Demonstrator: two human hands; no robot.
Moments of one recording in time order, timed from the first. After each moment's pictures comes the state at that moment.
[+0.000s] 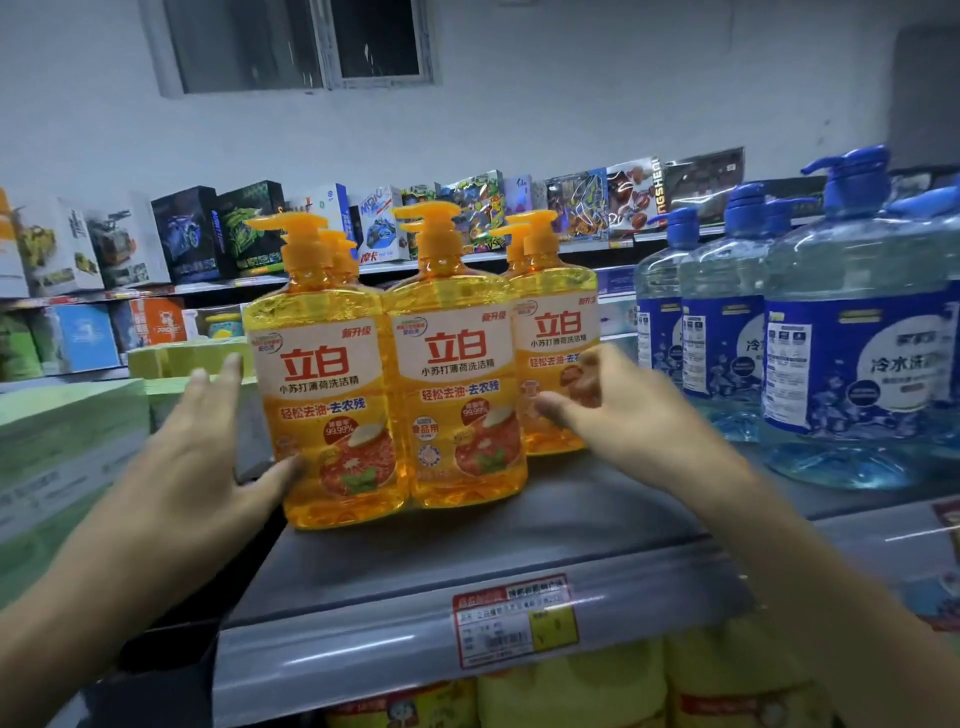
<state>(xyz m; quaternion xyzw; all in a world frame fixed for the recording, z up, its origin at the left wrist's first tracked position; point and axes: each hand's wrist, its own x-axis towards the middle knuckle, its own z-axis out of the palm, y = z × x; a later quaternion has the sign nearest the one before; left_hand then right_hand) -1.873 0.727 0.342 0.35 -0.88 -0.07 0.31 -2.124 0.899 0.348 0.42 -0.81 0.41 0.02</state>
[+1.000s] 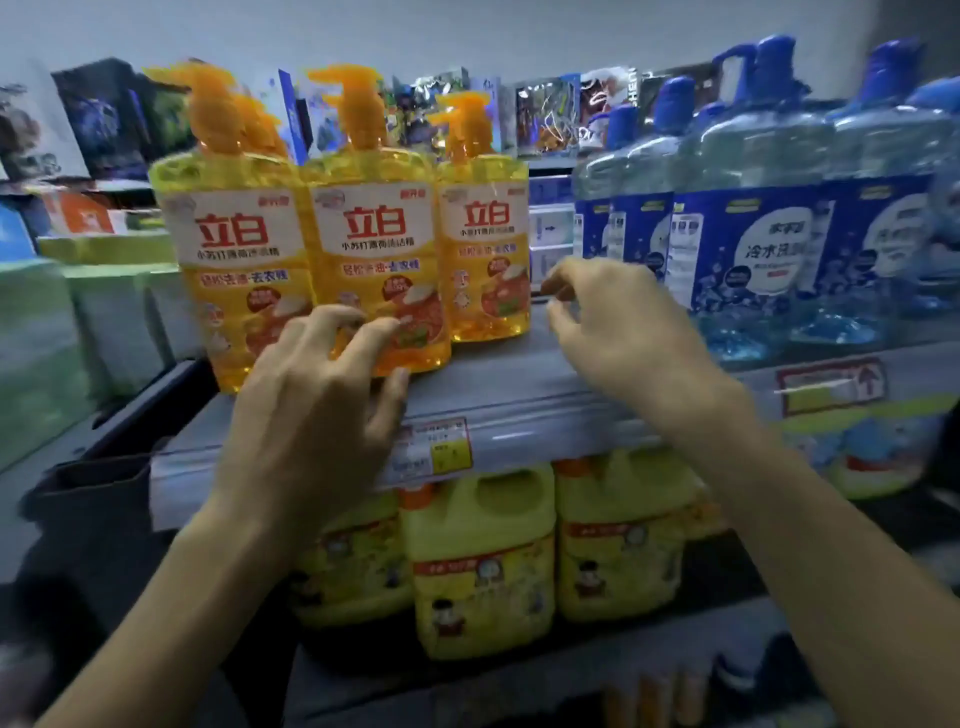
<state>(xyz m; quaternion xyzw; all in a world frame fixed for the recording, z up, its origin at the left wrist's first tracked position) -1.939 0.829 0.288 0.22 -0.88 0.12 0.40 -2.121 0.965 0.328 0.44 -0.82 0.30 0.21</state>
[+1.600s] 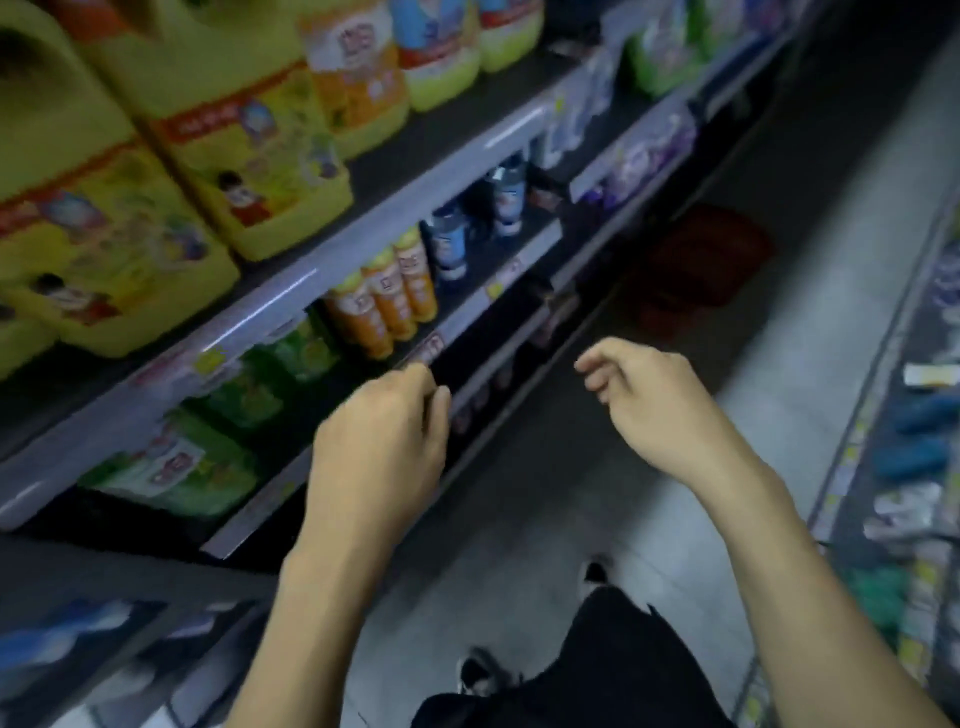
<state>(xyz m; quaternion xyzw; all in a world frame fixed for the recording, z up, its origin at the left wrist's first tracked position) -1.904 1.069 0.039 -0.01 -0.98 -0.16 0.12 -1.963 1.295 0.028 0.03 -0.94 0.31 -0.11</state>
